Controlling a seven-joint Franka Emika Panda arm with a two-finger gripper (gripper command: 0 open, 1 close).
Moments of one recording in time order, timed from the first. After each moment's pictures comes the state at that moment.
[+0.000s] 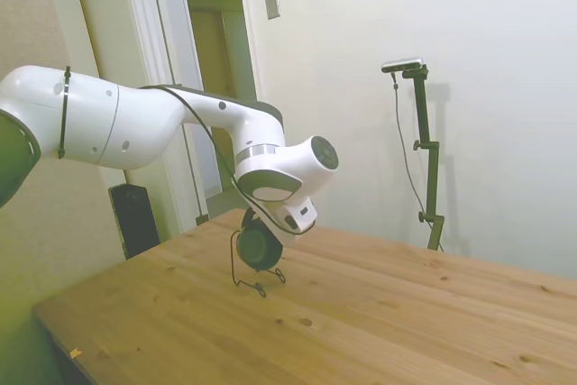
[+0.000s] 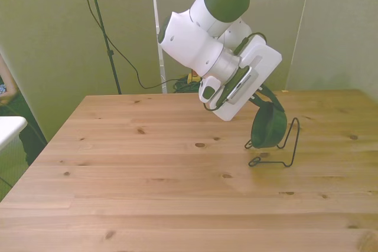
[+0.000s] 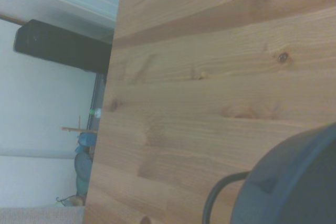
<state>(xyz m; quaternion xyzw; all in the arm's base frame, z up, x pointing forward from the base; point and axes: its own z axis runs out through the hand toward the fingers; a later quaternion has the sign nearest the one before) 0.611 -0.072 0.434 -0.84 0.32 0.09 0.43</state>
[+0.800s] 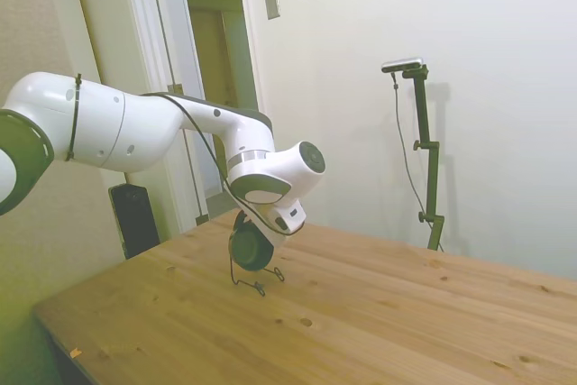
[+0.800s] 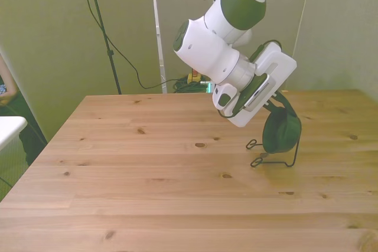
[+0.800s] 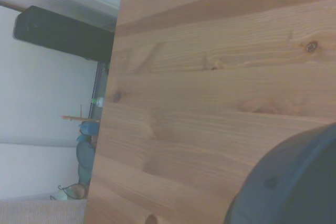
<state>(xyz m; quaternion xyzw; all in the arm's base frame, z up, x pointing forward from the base) 0.618 -0.042 0.420 -0.85 0.30 0.10 0.43</state>
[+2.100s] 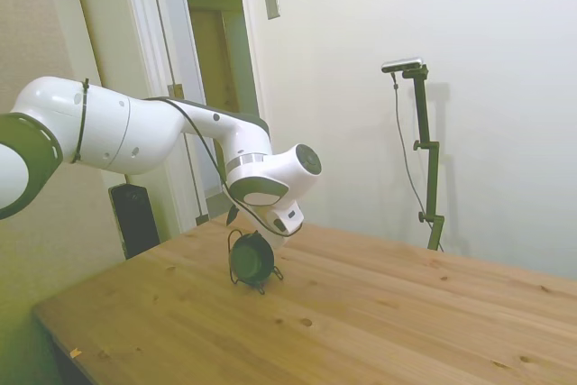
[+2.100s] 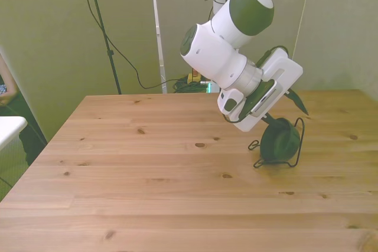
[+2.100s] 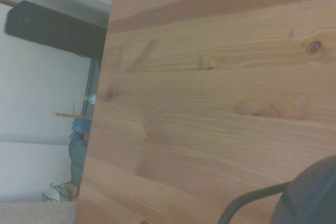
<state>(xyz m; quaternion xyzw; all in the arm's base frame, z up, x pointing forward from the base) 0.624 -0.031 0.414 -0.85 0.30 0.10 0.42</state>
